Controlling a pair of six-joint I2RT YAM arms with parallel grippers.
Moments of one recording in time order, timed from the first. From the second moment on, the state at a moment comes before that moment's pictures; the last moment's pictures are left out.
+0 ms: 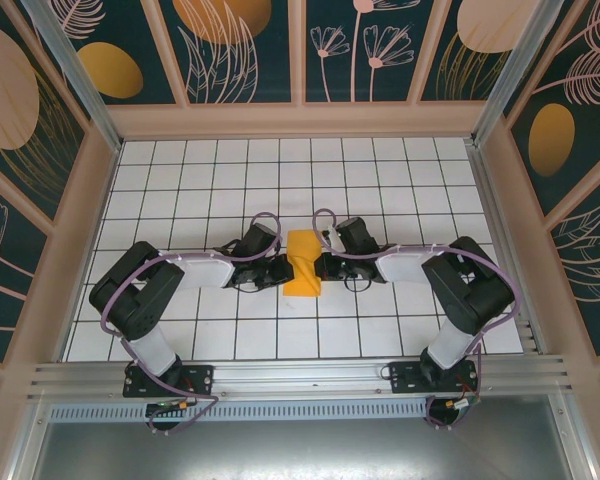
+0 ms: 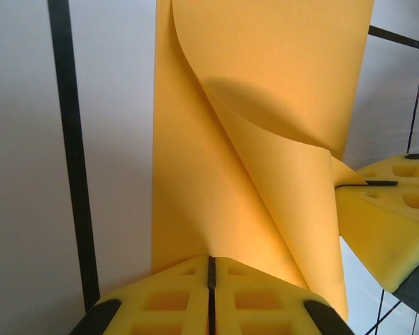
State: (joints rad) left arm -0.68 1.72 0.75 0.01 0.33 -0.88; right arm 0.63 1.68 0.71 0.06 -0.39 0.49
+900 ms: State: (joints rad) left arm -0.68 1.58 0.74 0.01 0.31 -0.90; right arm 0.63 1.70 0.72 0.05 -0.38 0.48
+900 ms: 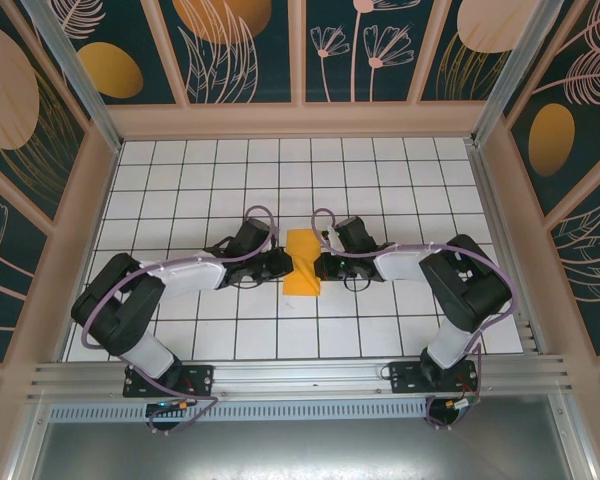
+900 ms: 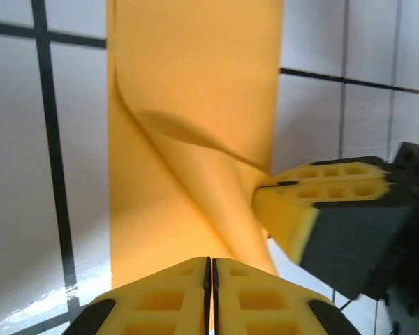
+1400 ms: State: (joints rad) left arm -0.68 1.62 0.70 0.31 0.32 -1.10; right arm 0.63 1.71 0.73 0.05 -0.39 0.49
